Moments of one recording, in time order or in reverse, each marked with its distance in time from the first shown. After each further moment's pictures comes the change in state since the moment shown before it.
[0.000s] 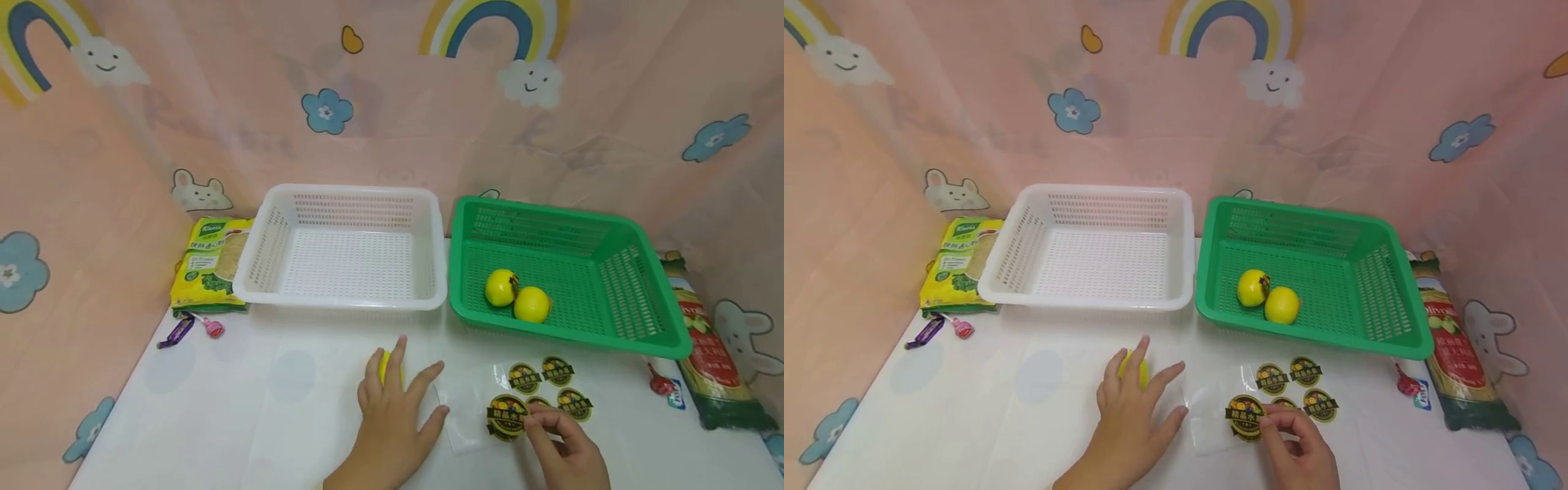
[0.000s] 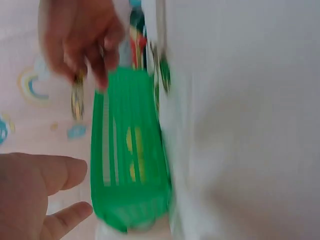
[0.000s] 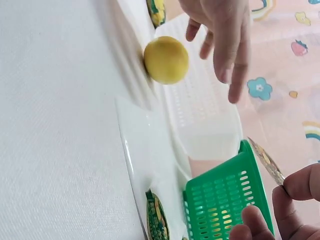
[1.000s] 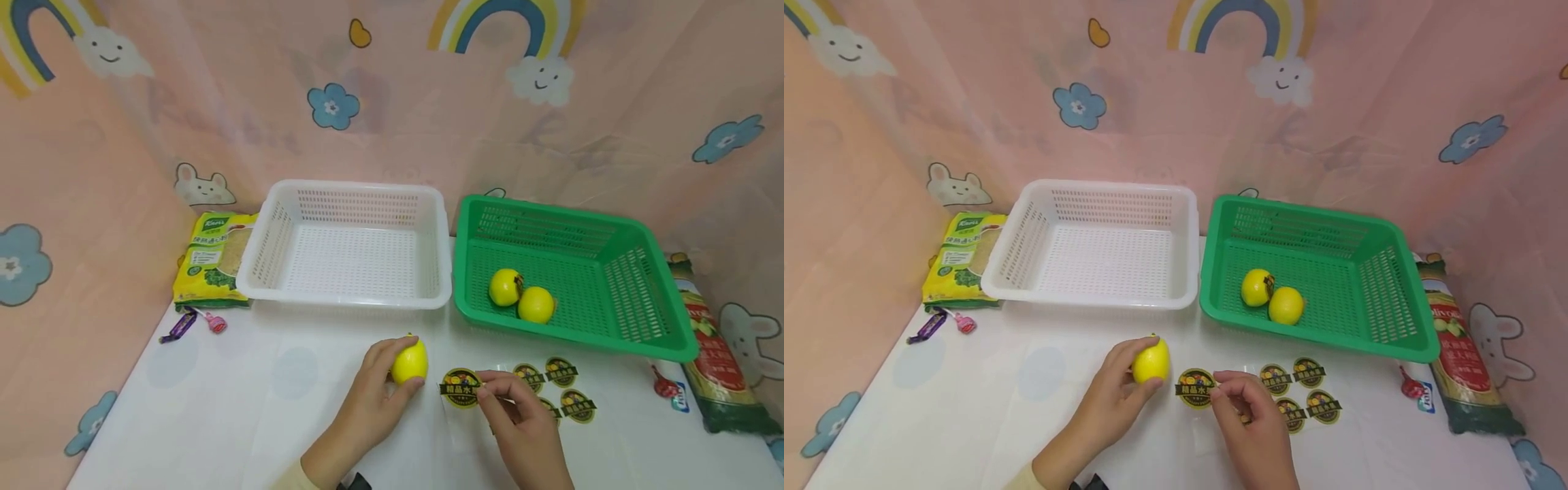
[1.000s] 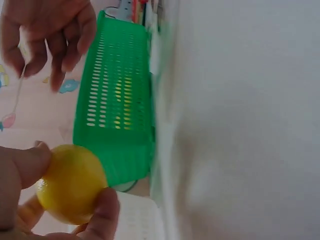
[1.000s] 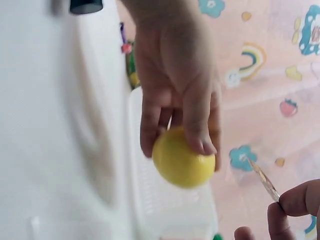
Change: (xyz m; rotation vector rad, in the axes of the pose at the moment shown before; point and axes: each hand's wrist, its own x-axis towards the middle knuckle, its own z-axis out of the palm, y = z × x) left_hand 0.019 -0.037 -0.020 -0.516 -0.021 -0.074; right_hand -0.012 -0.066 0.035 0.060 -0.188 -0.164
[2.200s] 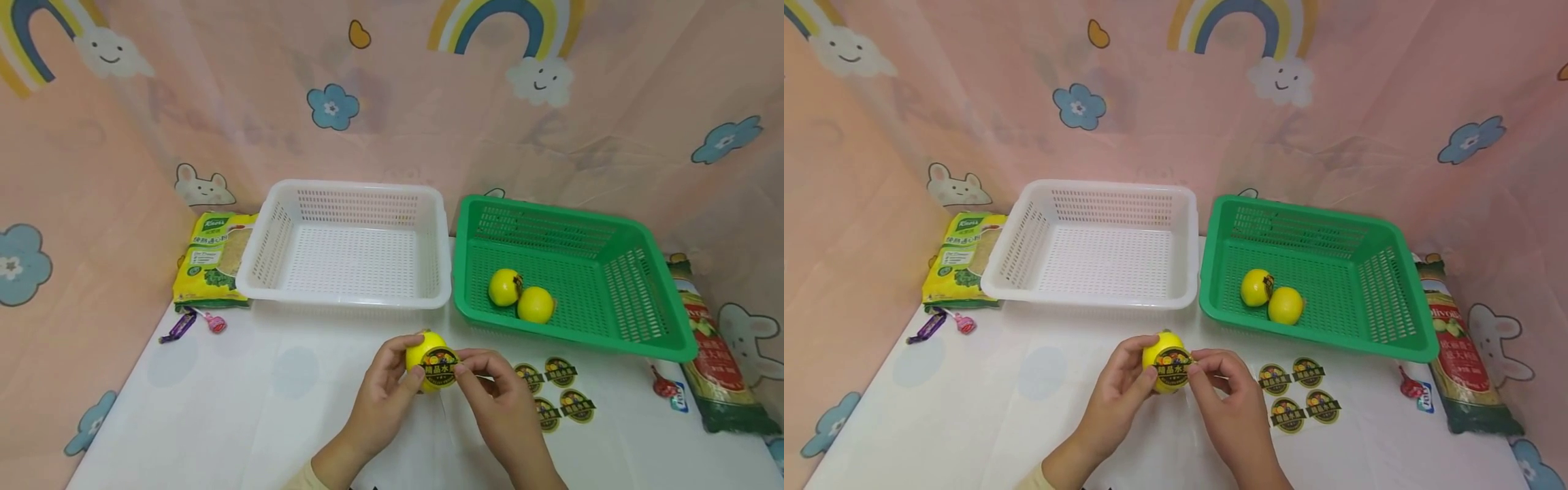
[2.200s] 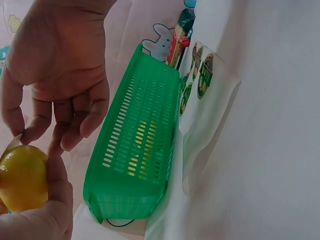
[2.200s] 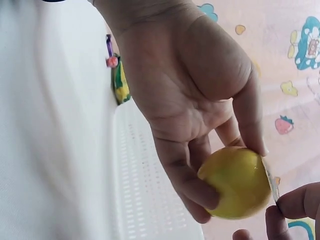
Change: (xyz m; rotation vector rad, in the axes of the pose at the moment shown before) left_hand 0.000 0.019 0.010 -0.741 -0.046 0.083; right_hand 0.013 -0.028 0.016 0.106 -0.021 -0.151
